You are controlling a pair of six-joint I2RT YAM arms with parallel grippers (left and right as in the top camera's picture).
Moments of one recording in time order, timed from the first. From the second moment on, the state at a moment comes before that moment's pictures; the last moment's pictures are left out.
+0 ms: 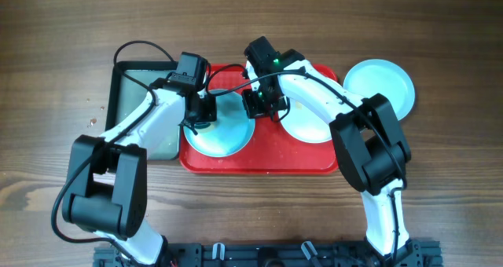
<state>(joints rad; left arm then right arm) -0.26 1.80 1.09 -0.61 0.02 -0.30 0.56 2.20 1.63 -0.87 -0.31 0.29</state>
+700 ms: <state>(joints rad) -0.25 1.79 0.98 -0.49 0.38 -0.26 0.56 2.20 1.63 -0.86 -0.31 0.29</state>
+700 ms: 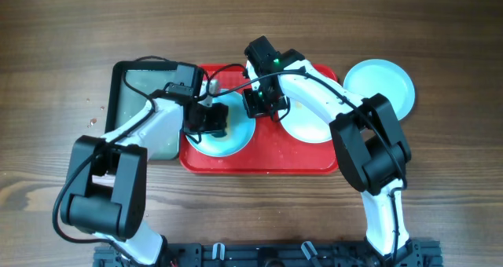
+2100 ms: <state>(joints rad) -0.46 1.87 1.13 -0.61 0.08 -0.27 0.56 2.20 1.63 -0.87 -0.28 0.29</state>
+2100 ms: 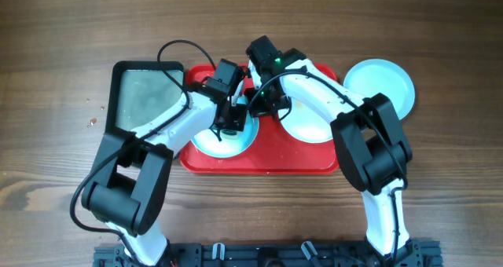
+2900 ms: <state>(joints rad) 0.16 1.41 1.20 -0.81 0.22 -0.30 0.57 2.20 1.63 -0.85 -0.28 0.29</state>
